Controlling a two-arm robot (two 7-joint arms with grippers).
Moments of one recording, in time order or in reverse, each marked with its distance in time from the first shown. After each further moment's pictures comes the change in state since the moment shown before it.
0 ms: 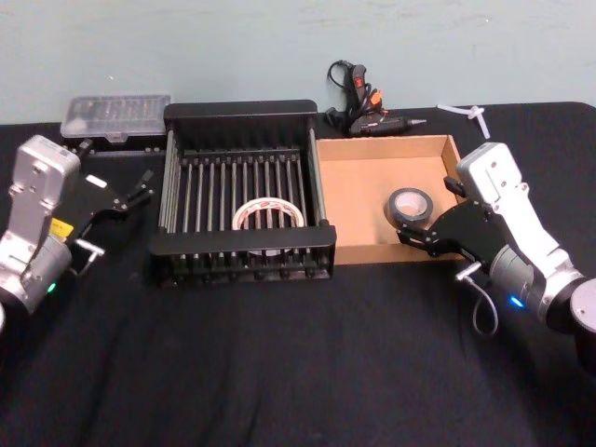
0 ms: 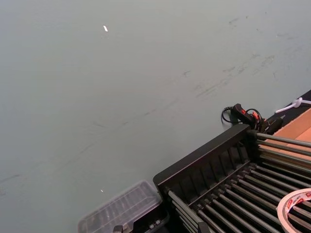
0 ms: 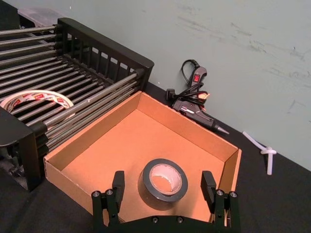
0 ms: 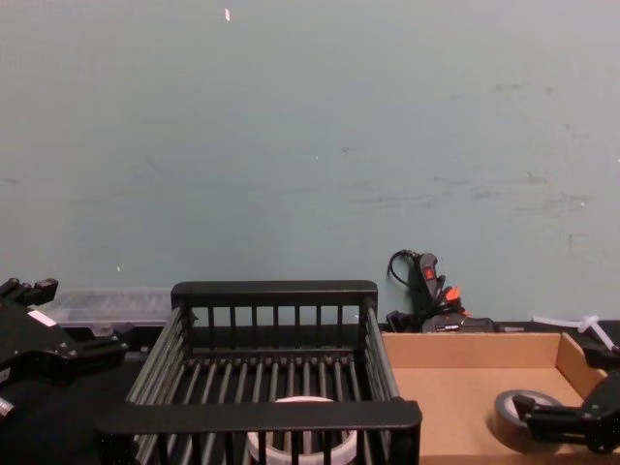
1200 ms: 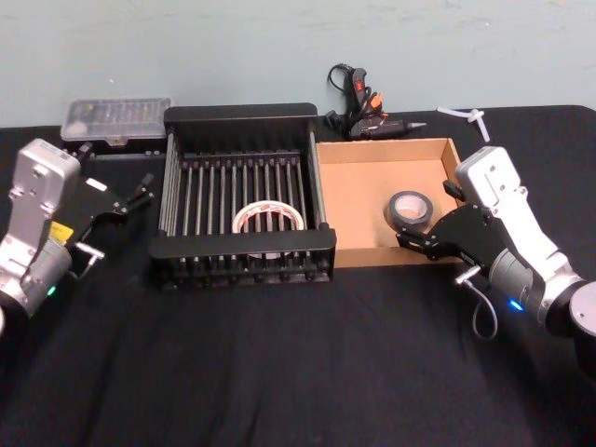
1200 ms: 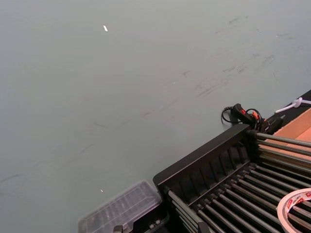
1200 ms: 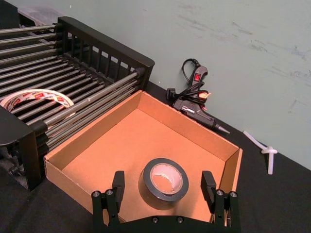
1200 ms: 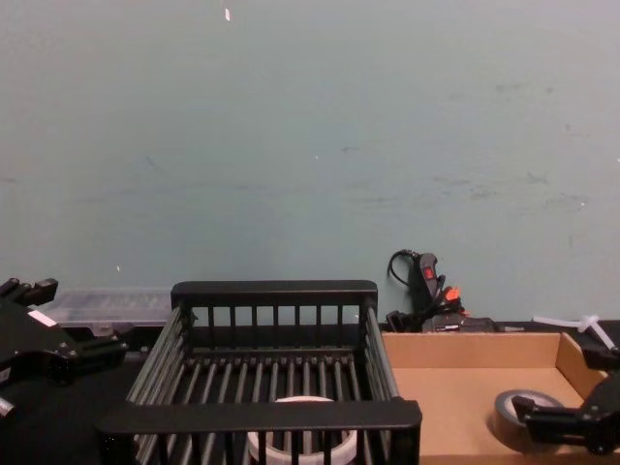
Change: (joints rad) left arm 0.000 0.000 0.000 0.000 0.000 0.000 0.000; right arm 0.001 -0.003 0.001 0.002 -0.005 0.002 0.003
